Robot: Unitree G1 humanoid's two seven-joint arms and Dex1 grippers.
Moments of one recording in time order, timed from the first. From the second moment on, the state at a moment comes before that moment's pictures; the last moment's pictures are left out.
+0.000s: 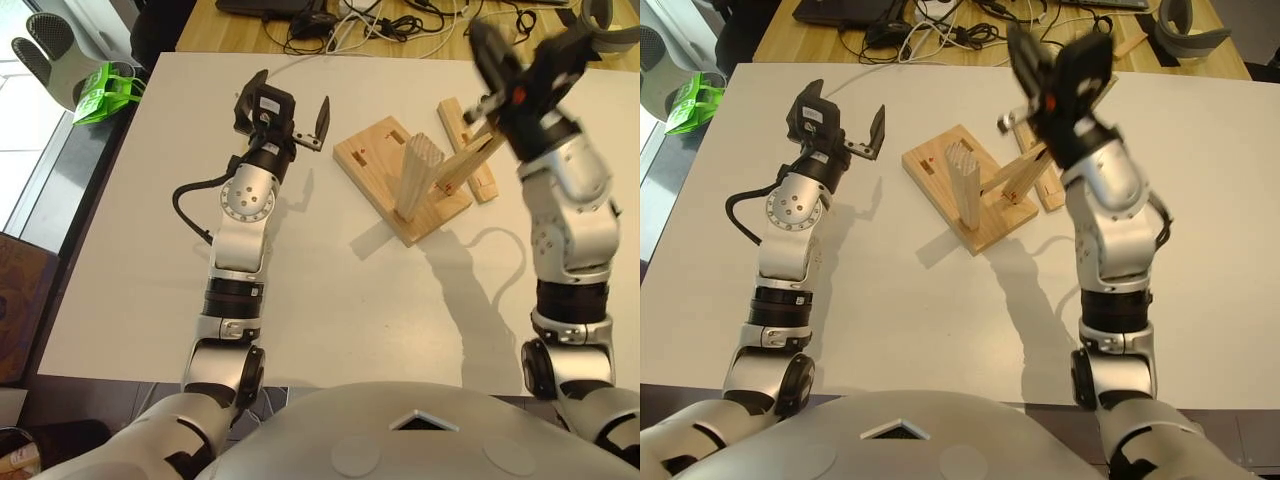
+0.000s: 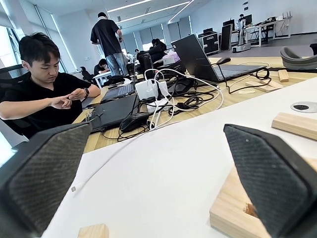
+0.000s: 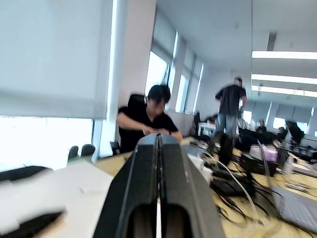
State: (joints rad) left arm -0.32 0.18 -0.05 0.08 0.07 0.11 -0.18; right arm -0.47 -0.28 -0.02 -0.32 0.41 0.29 0.38
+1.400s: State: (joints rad) left arm -0.24 0.19 -0.06 0.17 0.06 -0.02 -0.24; right arm -0.12 -0.25 0.22 -0.08 0.42 0.30 0.42
